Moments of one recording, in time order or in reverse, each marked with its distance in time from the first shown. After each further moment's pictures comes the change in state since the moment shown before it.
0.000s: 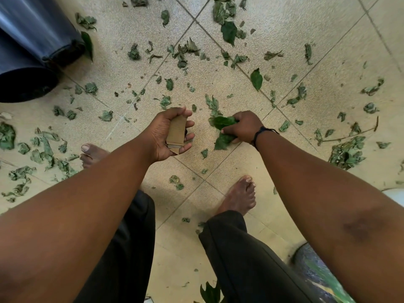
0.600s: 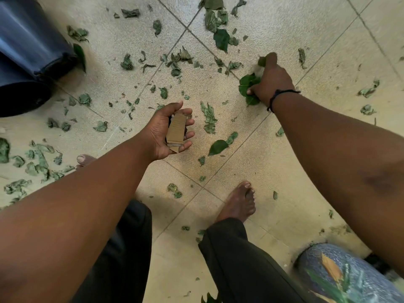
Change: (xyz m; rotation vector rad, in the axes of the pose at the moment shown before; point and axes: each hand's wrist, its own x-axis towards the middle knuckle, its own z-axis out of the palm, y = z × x) left_hand 0.014 0.021 0.013 0.020 -0.007 -0.002; right_hand 0.038 -0.029 -0.095 -0.336 0.470 -0.122
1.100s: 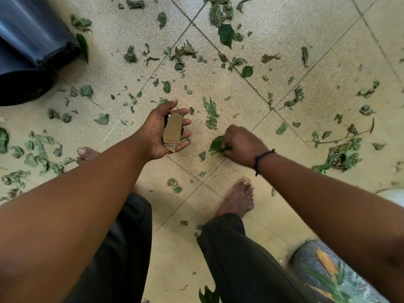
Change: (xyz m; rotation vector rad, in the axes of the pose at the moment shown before) left_hand -0.007 -0.010 -0.014 -0.042 0.025 0.001; right_hand -0.118 0.011 0.077 -0.187 -0.370 -0.490
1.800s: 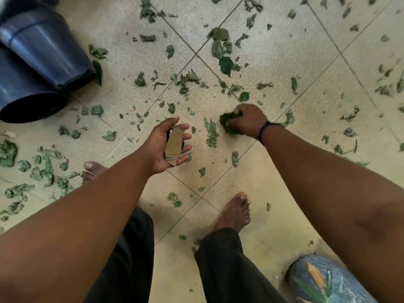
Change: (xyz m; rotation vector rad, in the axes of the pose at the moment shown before) left_hand -0.015 0.011 0.001 -0.032 -0.009 0.013; right_hand 0.057 0.002 -0.093 0.474 0.104 0.383
